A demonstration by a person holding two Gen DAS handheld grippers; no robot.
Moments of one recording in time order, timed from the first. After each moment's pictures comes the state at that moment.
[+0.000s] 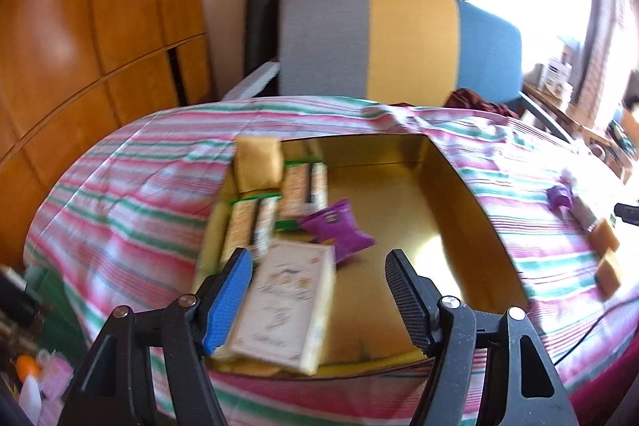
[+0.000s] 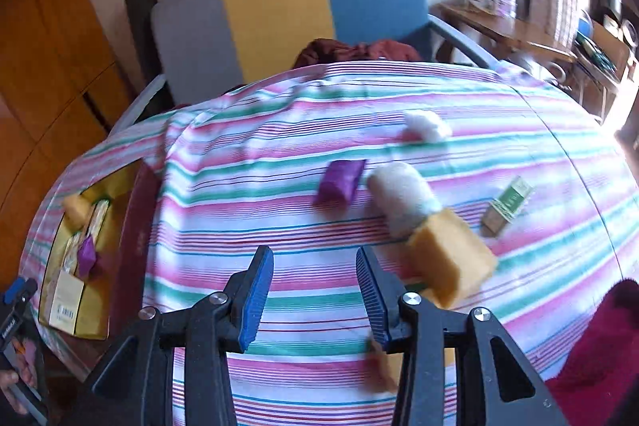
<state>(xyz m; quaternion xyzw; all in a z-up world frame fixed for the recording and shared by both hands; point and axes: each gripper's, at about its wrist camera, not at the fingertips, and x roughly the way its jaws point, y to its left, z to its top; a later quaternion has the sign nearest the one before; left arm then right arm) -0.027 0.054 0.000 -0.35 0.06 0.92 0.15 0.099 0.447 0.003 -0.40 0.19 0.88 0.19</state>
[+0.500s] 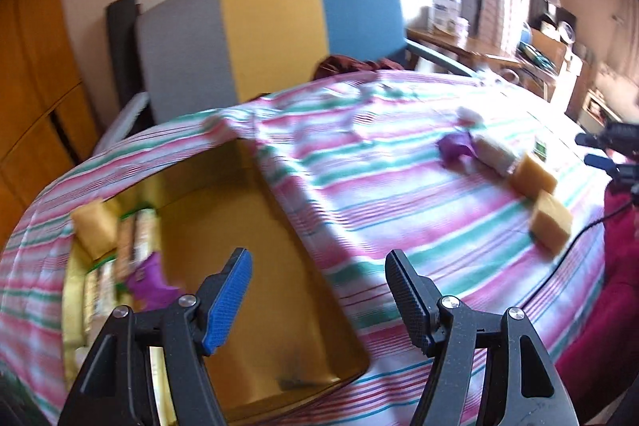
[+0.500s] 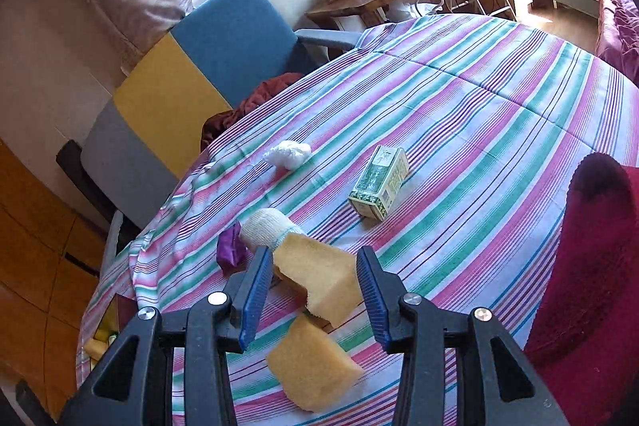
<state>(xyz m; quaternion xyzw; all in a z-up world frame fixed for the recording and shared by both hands) -0.006 0.213 -0.011 -0.35 0.17 0.86 0.33 0.190 0.542 -0.009 -0.27 0.39 0.83 0.29</state>
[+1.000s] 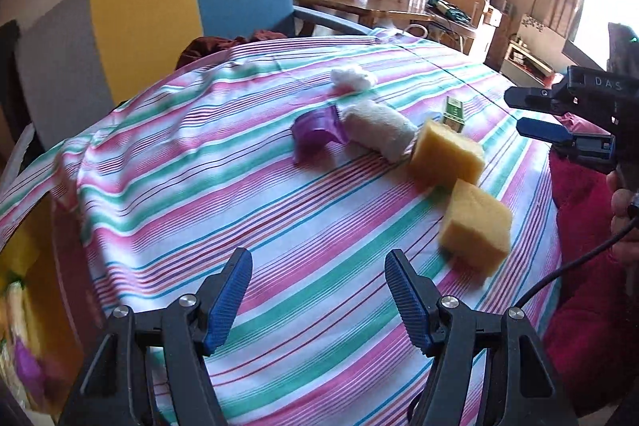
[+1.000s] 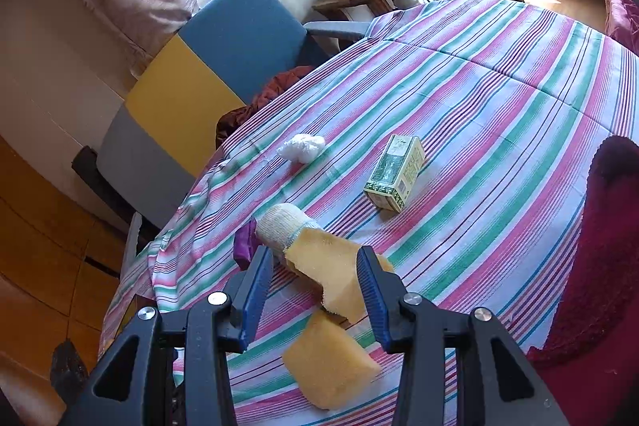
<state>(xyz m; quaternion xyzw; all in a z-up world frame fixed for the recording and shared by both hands) 0.023 0.357 -0.044 -0.38 0.21 0.76 0.48 0.190 0.547 -0.016 -0.26 0.42 0.83 0.26</state>
